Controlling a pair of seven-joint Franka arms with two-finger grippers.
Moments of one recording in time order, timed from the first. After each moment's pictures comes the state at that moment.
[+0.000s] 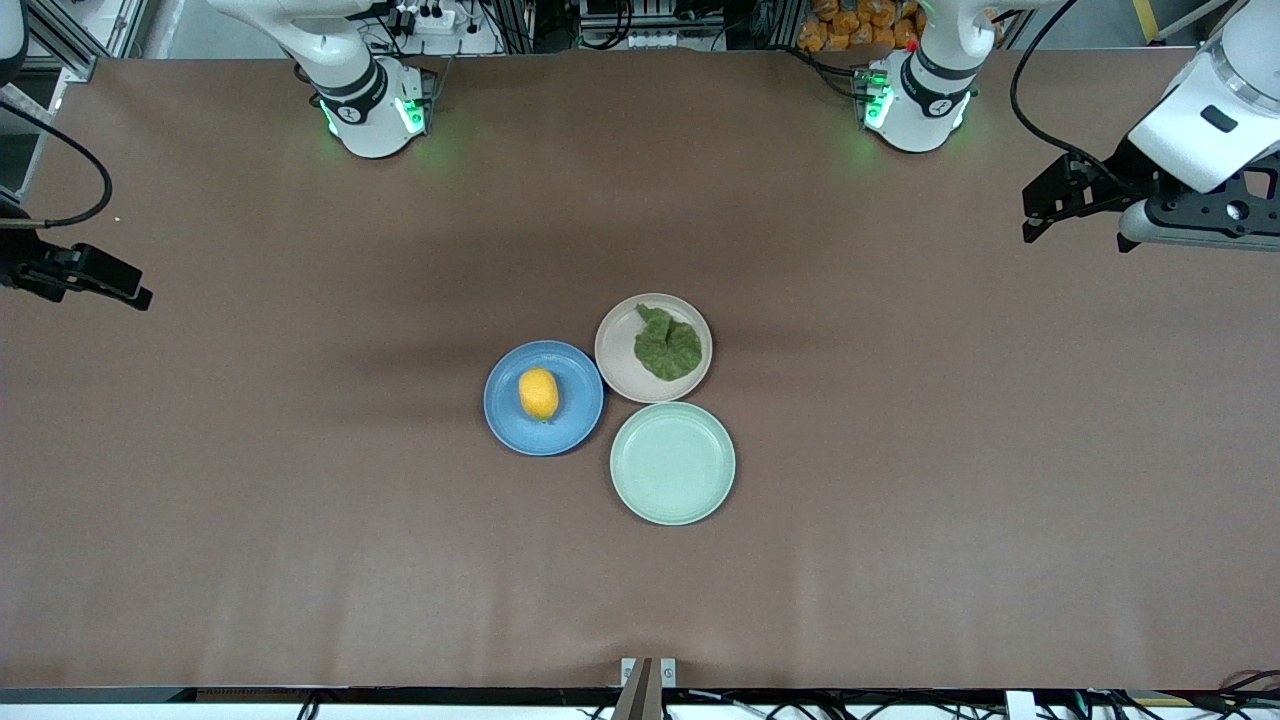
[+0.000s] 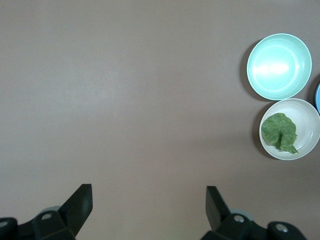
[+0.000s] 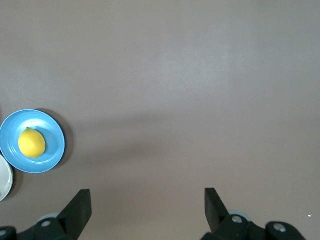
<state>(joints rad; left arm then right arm) -0.04 -0.04 -0.15 -1.57 -0.02 1.56 -0.07 0.02 0.09 -0.07 -1.48 0.01 1.55 0.07</state>
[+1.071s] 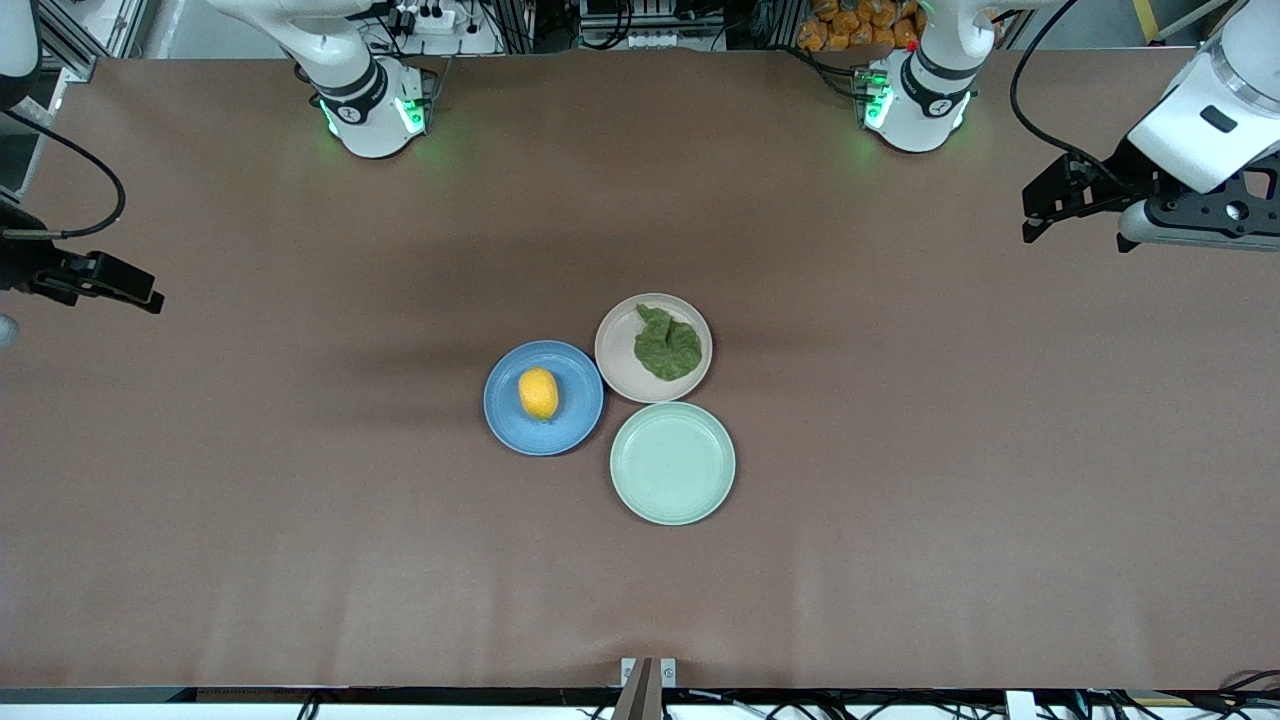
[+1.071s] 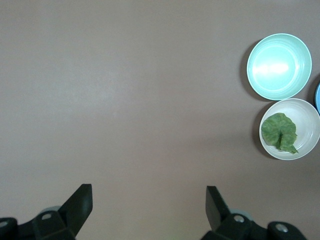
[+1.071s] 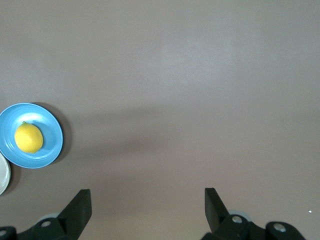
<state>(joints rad) -0.04 -0.04 -0.15 -1.57 -0.02 1.56 -0.07 0.02 0.10 -0.07 -1.48 0.01 1.53 0.07</state>
